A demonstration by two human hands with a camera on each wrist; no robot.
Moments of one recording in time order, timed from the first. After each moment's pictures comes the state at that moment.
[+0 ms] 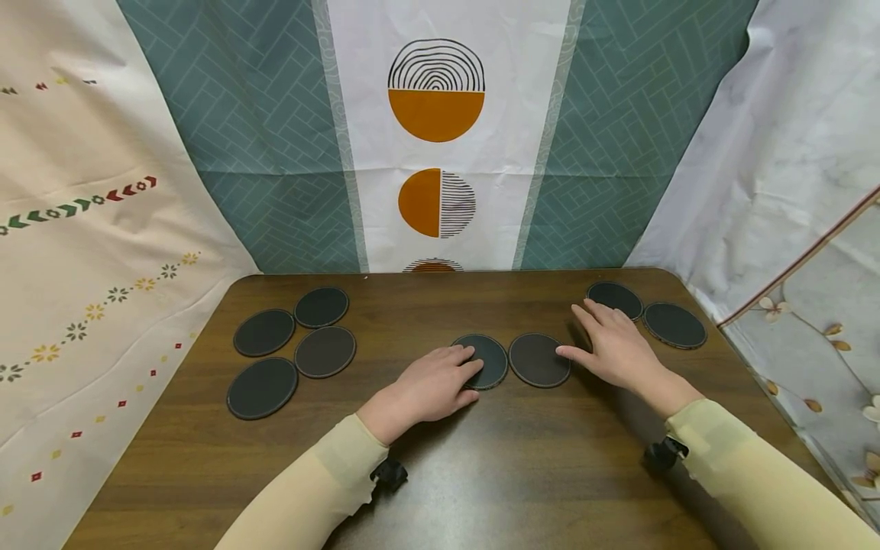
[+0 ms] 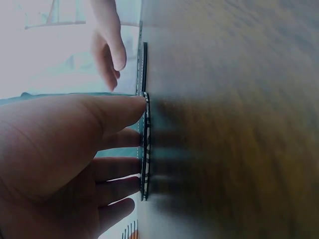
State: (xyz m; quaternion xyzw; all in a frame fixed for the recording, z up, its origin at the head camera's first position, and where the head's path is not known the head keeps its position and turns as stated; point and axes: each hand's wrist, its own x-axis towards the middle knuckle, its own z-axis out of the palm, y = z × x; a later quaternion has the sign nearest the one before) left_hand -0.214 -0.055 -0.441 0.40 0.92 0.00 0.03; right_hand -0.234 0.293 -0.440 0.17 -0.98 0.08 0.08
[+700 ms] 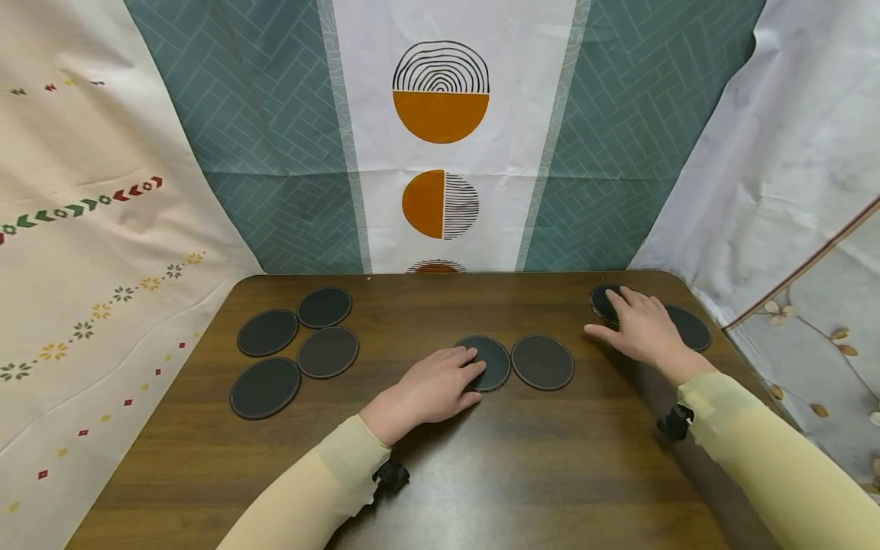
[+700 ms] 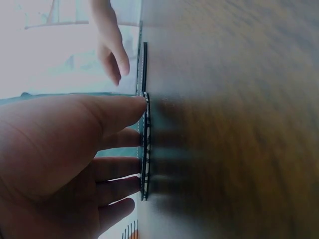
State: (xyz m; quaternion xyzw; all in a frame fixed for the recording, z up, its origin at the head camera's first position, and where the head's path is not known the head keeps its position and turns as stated) left_hand -0.214 -0.055 -0.440 0.39 0.92 -0.01 0.04; right_hand -0.271 0.339 -0.431 0.09 -0.99 0.07 0.02
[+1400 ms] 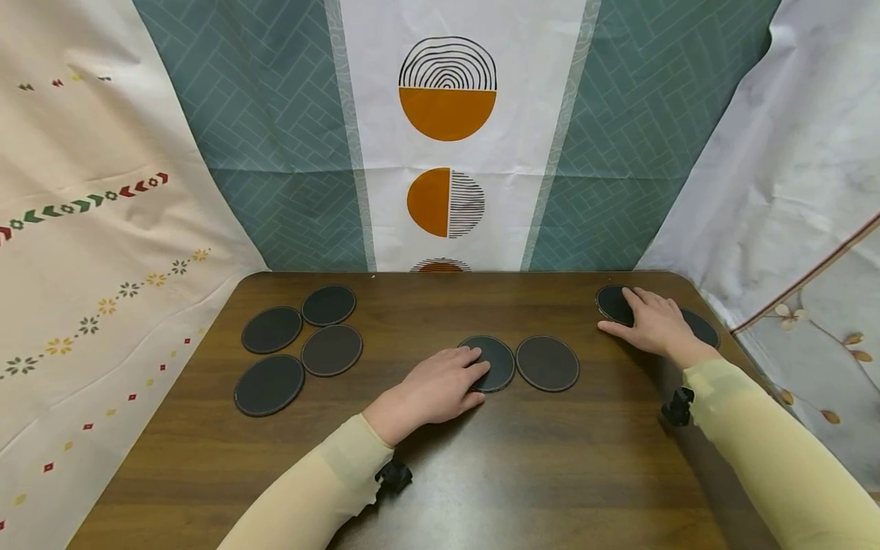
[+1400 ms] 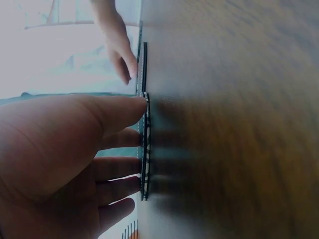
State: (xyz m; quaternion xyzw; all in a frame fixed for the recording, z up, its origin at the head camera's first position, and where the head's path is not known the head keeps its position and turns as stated) left_hand -0.214 -0.055 -0.441 0.40 0.92 0.00 0.03; right_hand -0.297 0.368 -0.444 0.08 -0.99 0.06 -0.03
